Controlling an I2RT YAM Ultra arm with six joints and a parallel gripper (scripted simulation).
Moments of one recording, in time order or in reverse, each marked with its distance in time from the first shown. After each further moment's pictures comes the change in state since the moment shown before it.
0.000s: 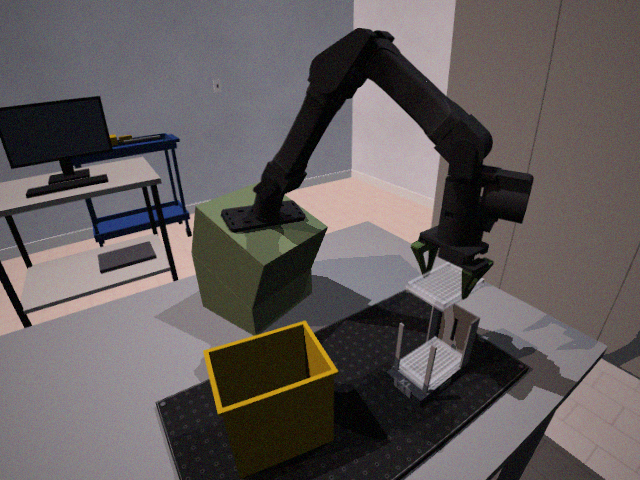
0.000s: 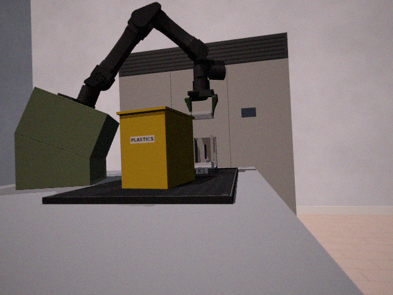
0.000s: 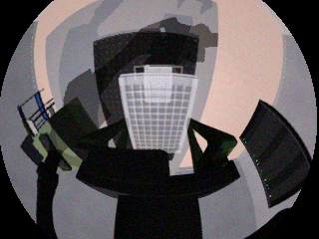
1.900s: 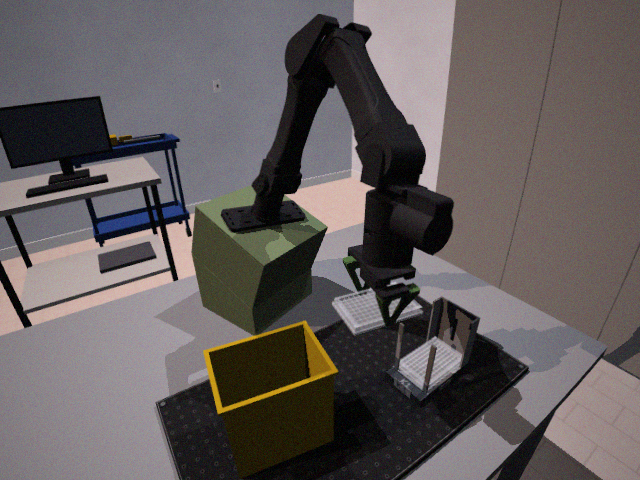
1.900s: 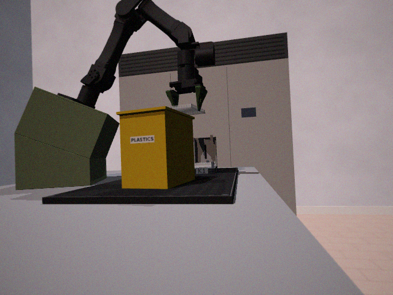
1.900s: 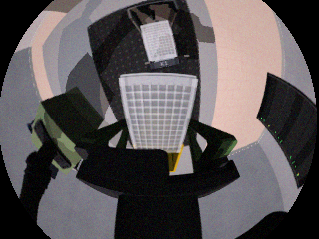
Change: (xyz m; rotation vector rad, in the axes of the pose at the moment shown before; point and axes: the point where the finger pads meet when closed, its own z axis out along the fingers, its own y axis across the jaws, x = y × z) arm 0.142 0.035 0.005 -0.013 -0.006 0.231
